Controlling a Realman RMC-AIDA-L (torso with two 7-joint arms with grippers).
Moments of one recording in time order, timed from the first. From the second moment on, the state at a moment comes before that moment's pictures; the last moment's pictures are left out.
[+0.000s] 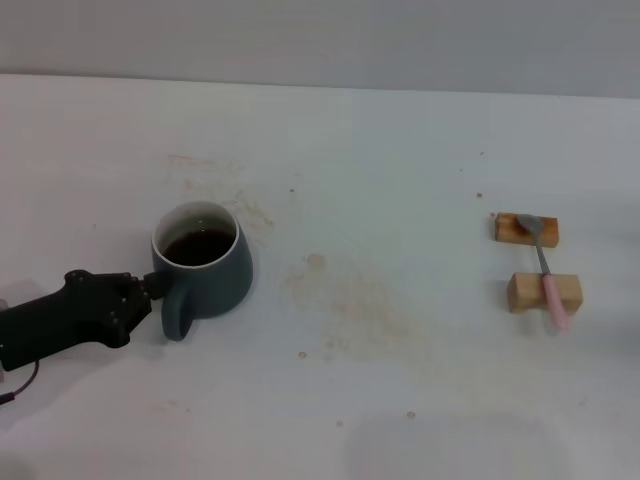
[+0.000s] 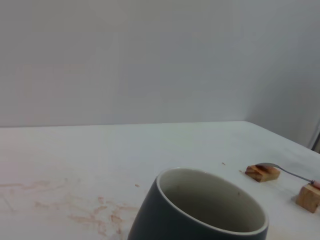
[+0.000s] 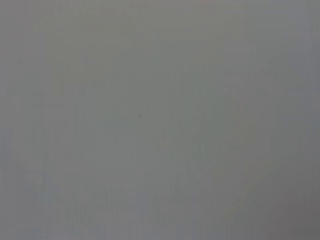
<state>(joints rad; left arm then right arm) -0.51 -1.95 -0.37 0.21 2.78 1.50 -0.99 0.43 2.07 0.79 0.05 -1.72 -1.22 0.08</state>
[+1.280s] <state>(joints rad) -0.51 -1.97 -0.37 0.22 2.62 1.41 -0.93 0.44 2.07 0.79 0.06 -1.72 -1.21 0.08</state>
